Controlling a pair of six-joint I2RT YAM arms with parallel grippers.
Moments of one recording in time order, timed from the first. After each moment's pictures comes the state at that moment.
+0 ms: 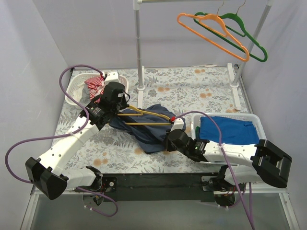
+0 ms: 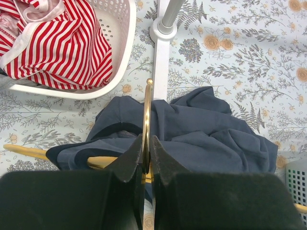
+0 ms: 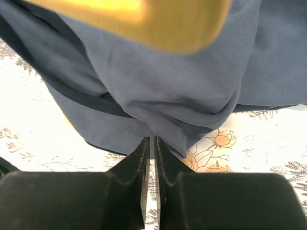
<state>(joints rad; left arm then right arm) -0.60 1.20 1.22 -0.59 -0.47 -0.50 1.11 1.25 0.54 0.04 0.33 0.75</state>
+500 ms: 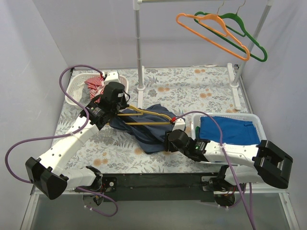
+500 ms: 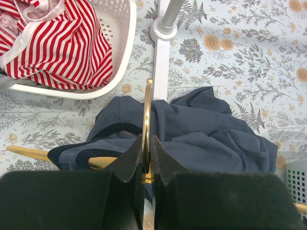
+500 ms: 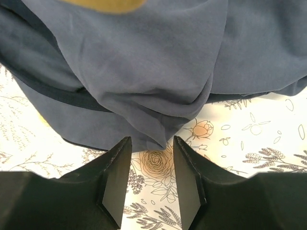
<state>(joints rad) -0.60 1.20 1.22 -0.59 -0.47 -0.51 1.11 1.24 0.55 -0.06 0.37 0.74</state>
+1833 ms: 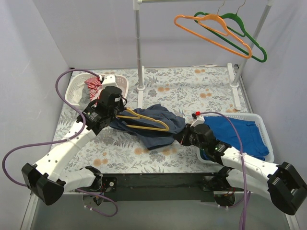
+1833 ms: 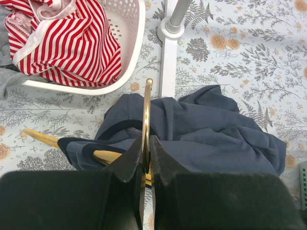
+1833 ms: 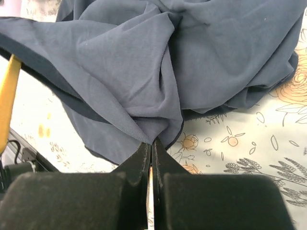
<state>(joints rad) -0.60 1.13 1.16 -0.58 -0.49 -0.49 0.76 0.96 0.32 0.17 0.02 0.80</state>
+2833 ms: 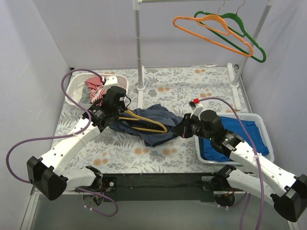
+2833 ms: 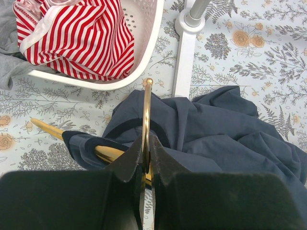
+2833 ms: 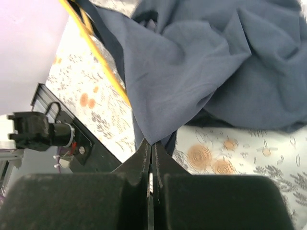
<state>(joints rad) -0.60 1.19 1.14 -0.58 -0.55 -0.53 0.73 0.85 0.63 -0.21 -0.20 0.63</state>
